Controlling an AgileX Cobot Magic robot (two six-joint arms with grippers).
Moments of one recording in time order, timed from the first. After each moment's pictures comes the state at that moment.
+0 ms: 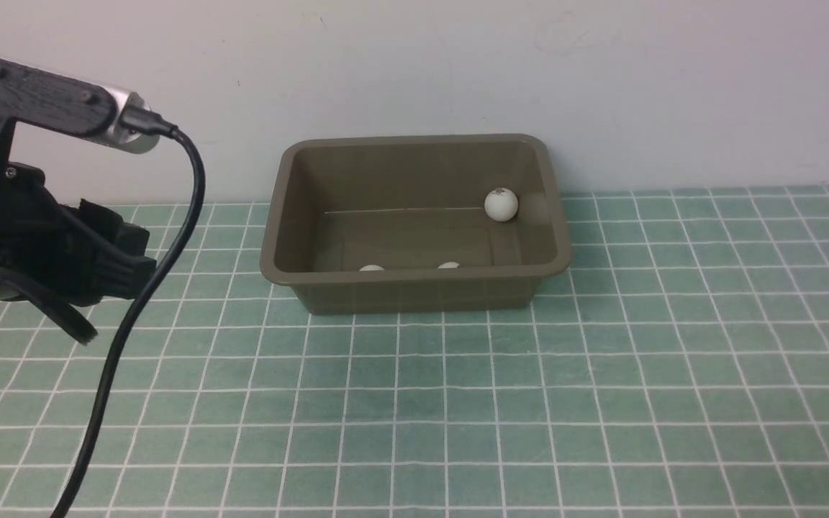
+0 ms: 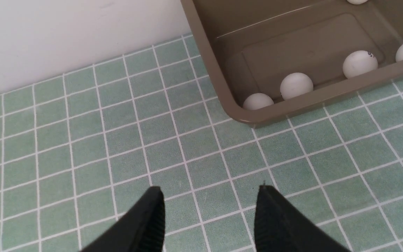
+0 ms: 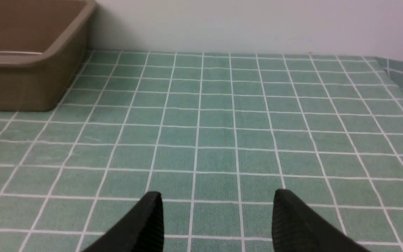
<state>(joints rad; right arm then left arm) -0.07 0.02 -0.07 0.16 0.48 -0.20 -0.21 1.07 -0.91 0.00 0.59 0.08</state>
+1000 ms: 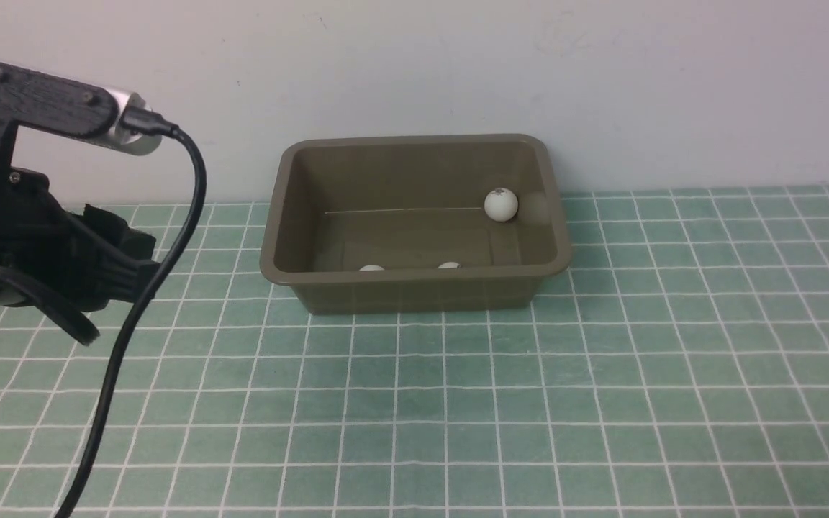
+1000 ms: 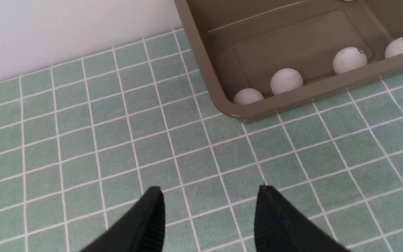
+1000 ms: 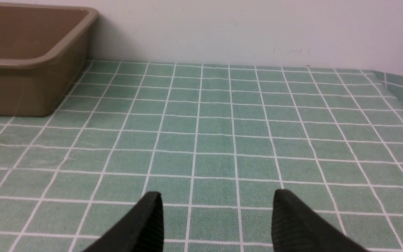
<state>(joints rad) -0.07 -0.01 0.02 0.15 0.40 -0.20 -0.21 1.07 -0.91 -0.03 0.61 0.08</state>
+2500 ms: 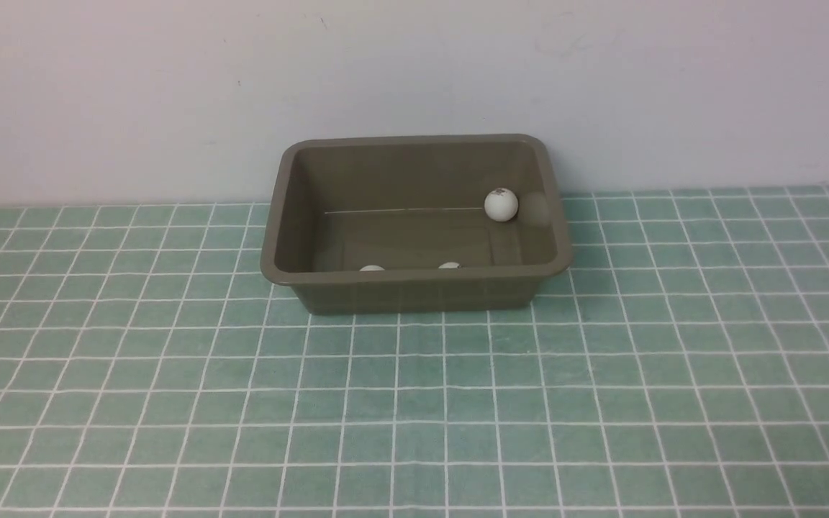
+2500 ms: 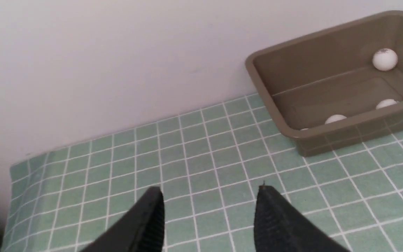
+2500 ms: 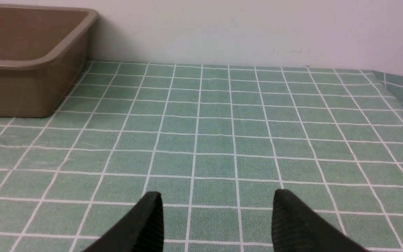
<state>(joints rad) -0.07 -0.01 0.02 0.15 0.40 -0.20 -0.09 0.46 -0.72 0.06 0.69 0.13</state>
